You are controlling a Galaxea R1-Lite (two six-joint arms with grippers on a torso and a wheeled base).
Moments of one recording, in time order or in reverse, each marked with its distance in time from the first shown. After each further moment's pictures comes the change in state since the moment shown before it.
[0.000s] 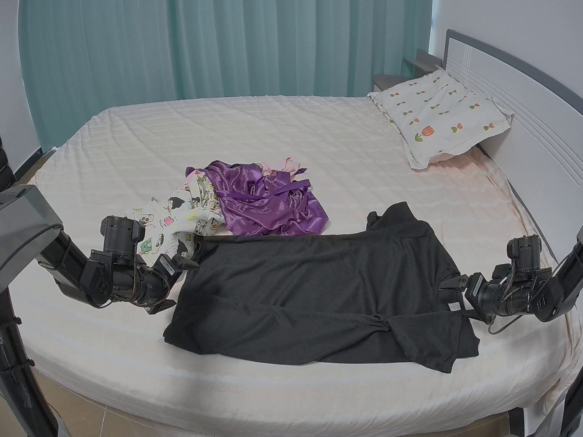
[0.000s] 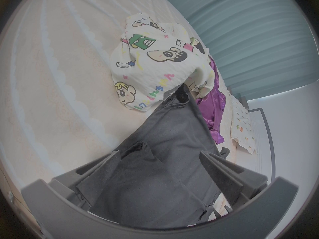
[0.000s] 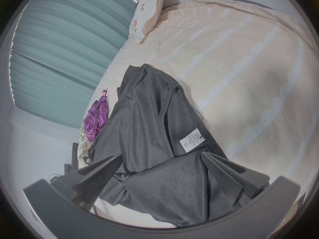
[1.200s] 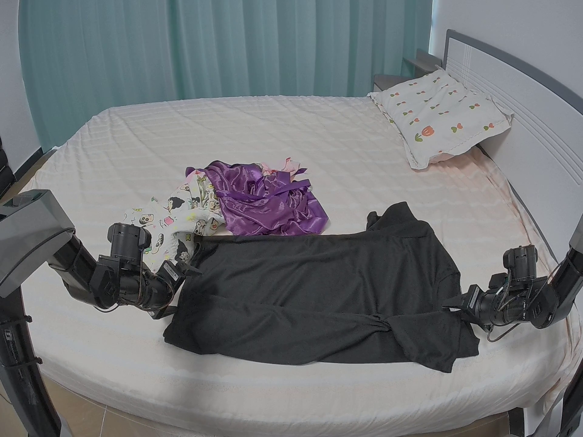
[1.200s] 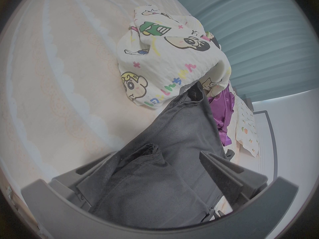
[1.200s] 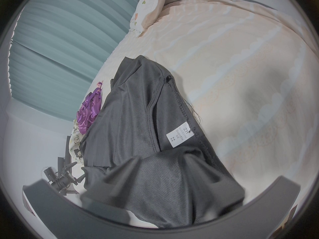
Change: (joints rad) left arm 0.000 0.072 -0.026 -0.006 -0.001 -0.023; right arm -0.008 0.055 0.037 -0.042 -0.006 -0.080
